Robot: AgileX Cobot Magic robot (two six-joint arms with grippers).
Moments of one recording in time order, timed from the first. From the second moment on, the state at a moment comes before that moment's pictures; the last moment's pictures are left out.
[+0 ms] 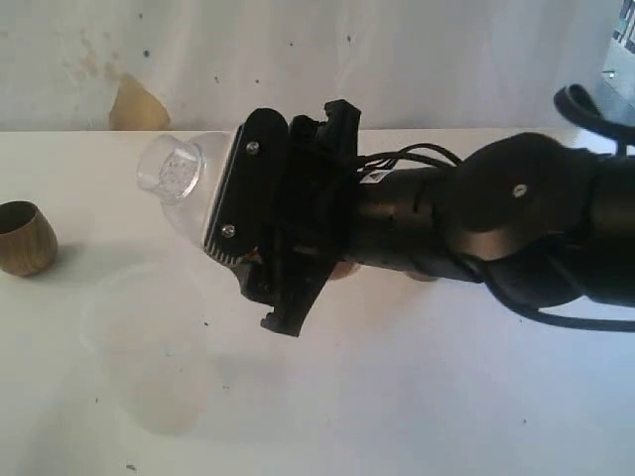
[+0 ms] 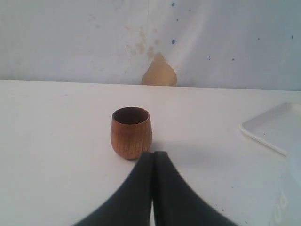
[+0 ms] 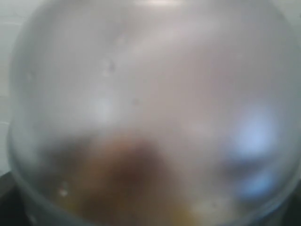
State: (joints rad) left arm -0.01 0.01 -0.01 0.00 0.22 -0.05; right arm 0.72 1.48 -0.91 1.01 -0.04 -1.76
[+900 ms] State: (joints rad) left arm -0.01 0.01 -0.01 0.01 0.22 -0.05; right arm 0.80 1.65 -0.92 0.80 -0.45 -2.12
